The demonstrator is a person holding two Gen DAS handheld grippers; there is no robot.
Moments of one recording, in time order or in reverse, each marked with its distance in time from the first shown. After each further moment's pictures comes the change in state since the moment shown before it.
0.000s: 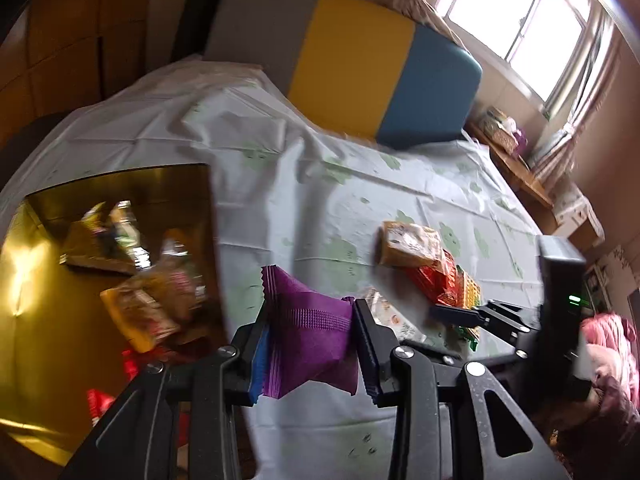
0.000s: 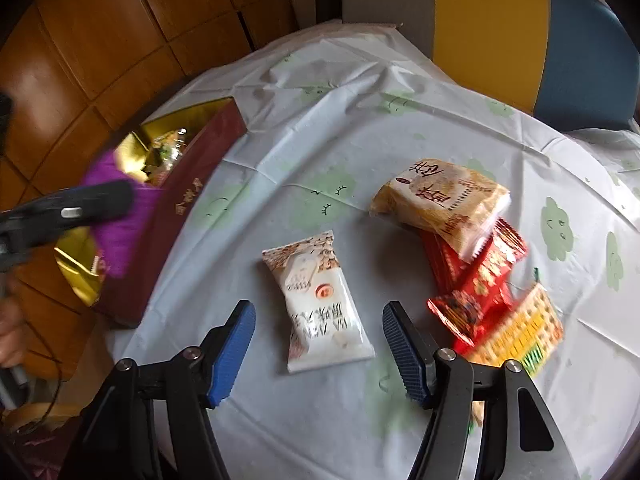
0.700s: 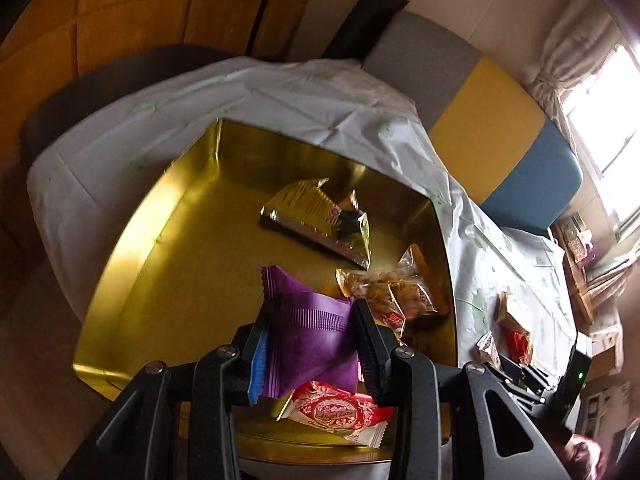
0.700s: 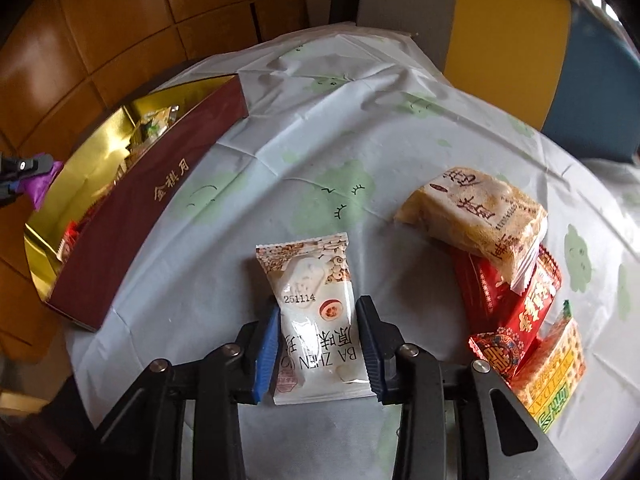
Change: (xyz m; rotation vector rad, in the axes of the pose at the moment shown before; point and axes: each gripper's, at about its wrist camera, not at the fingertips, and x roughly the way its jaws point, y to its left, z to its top) left arm -0.053 0.156 -0.035 -0.415 -0.056 0.183; right arm 0.027 0.018 0.000 -0.112 -0.043 -0.077
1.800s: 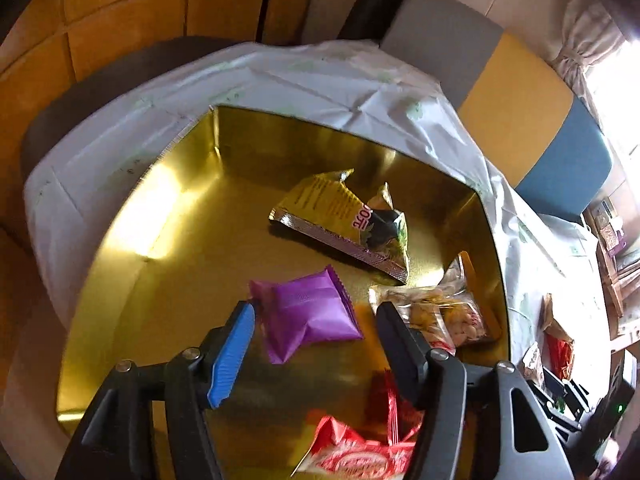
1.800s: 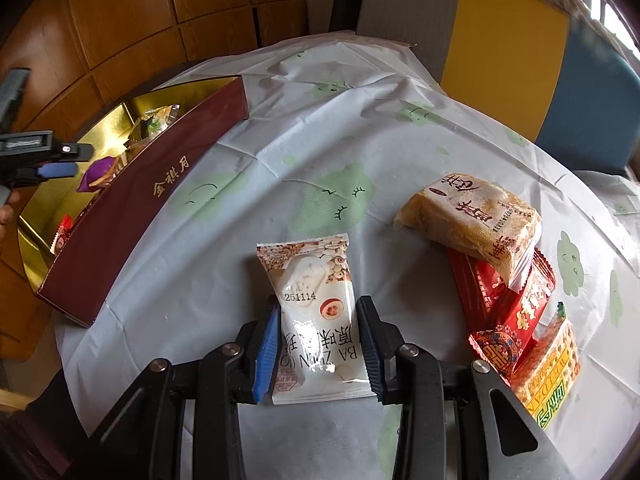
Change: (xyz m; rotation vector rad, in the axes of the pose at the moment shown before) left arm 0.037 -0.006 0.011 0.055 0.015 0.122; right arm -0.001 0.005 -0.004 -0.006 -0.024 -0.037
